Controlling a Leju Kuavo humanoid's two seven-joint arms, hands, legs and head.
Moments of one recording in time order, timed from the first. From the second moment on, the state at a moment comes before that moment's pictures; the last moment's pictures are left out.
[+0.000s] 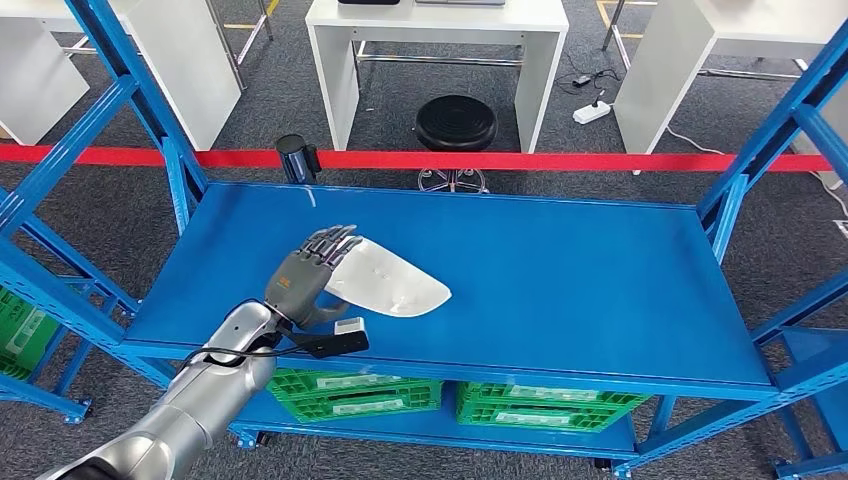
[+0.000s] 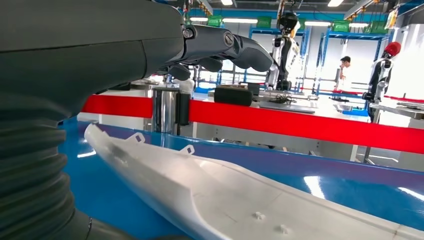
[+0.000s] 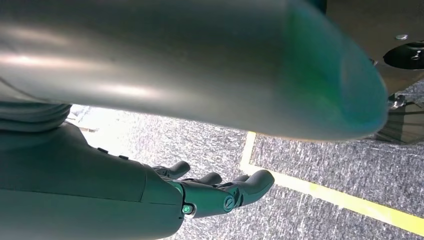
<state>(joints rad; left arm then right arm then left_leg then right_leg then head) -0.59 0.05 -0.58 -0.62 -1.00 0.59 -0.48 -0.06 0.12 -1.02 -0.21 1.15 0.09 0.01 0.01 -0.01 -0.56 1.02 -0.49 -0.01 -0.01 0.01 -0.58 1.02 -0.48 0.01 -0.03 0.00</state>
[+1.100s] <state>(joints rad) -0.65 0.11 -0.57 -0.51 -1.07 0.50 -0.46 -0.06 0.12 -1.03 -0.21 1.14 0.09 0.01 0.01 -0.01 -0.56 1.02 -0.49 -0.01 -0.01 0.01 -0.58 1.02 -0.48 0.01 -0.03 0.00</state>
